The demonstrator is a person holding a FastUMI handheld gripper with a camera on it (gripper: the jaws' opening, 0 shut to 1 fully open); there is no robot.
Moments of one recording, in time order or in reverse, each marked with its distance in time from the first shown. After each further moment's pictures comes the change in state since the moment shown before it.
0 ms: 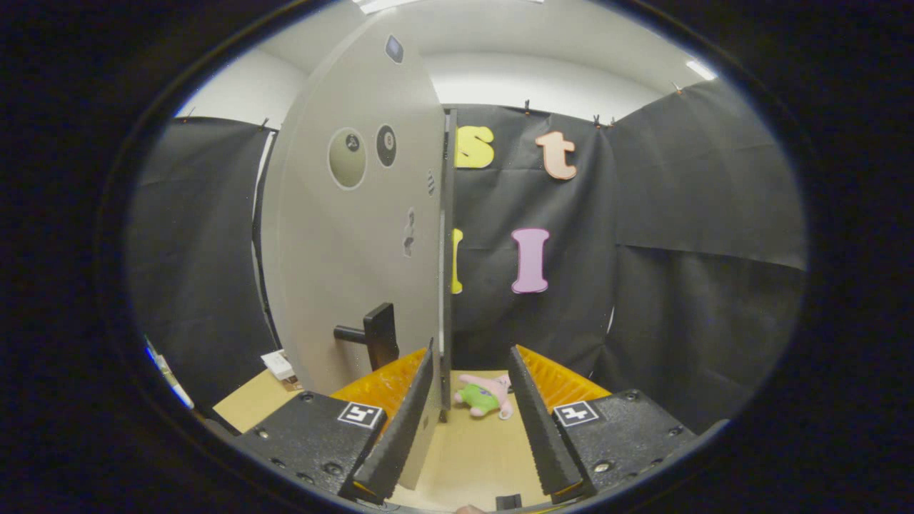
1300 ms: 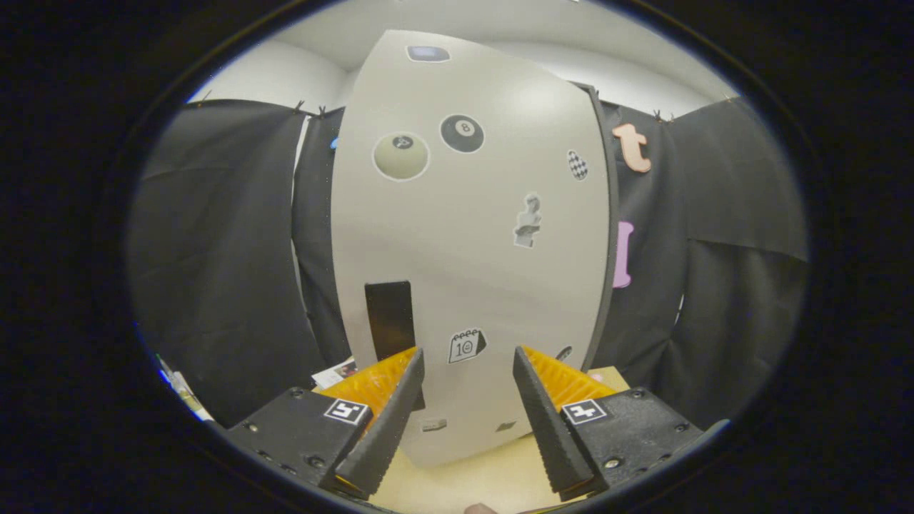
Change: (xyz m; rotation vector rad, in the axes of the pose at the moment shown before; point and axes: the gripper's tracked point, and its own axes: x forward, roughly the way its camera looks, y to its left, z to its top) arm 0.109 0.240 0.002 0.015 0.057 0.126
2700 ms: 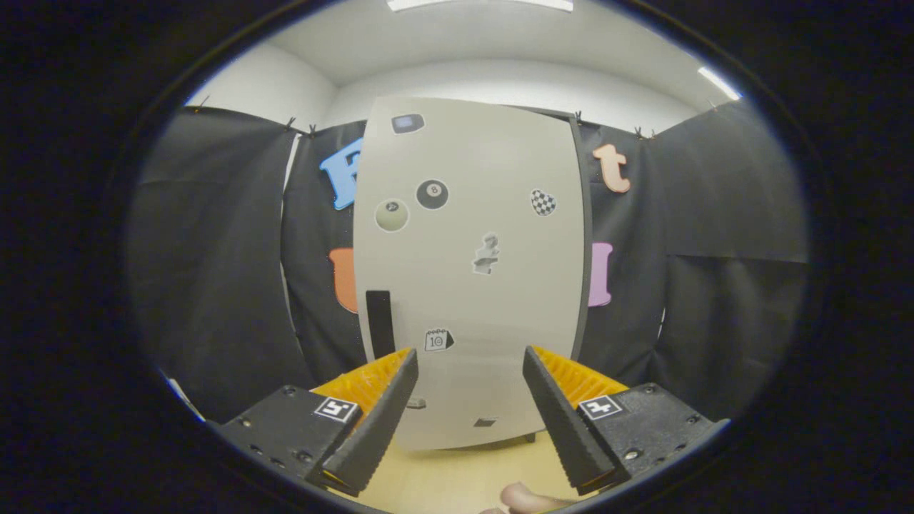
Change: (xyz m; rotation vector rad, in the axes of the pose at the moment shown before) arm -0.063 -0.023 0.030 -0.027 -0.128 -0.087
